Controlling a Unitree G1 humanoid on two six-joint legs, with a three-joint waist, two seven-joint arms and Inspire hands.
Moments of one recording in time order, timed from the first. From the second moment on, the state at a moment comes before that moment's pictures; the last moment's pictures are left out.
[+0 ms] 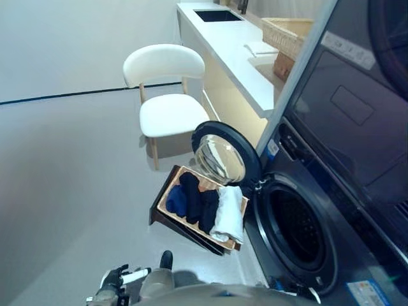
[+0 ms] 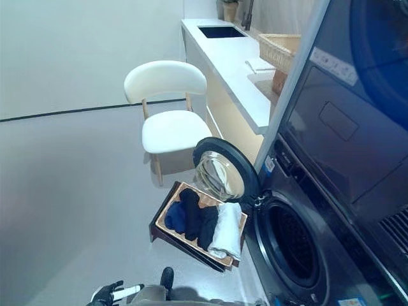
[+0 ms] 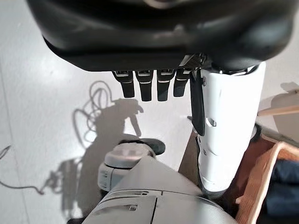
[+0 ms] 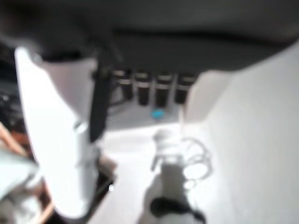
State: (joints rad) left arm -0.02 0.24 -0.17 1.43 -0.21 -0.16 0.07; right arm 0.05 -0.28 0.12 1.45 0.15 -0.15 -0.15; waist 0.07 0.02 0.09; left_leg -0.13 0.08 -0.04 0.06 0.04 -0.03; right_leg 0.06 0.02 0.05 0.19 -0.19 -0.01
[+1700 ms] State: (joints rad) left arm -0.03 0.28 -0.21 1.42 -0.19 -0.17 0.11; right arm 0.00 -0.24 0.16 1.31 0.12 -0.15 -0.16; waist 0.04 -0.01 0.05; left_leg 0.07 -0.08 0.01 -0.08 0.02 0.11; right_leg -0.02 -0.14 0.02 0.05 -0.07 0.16
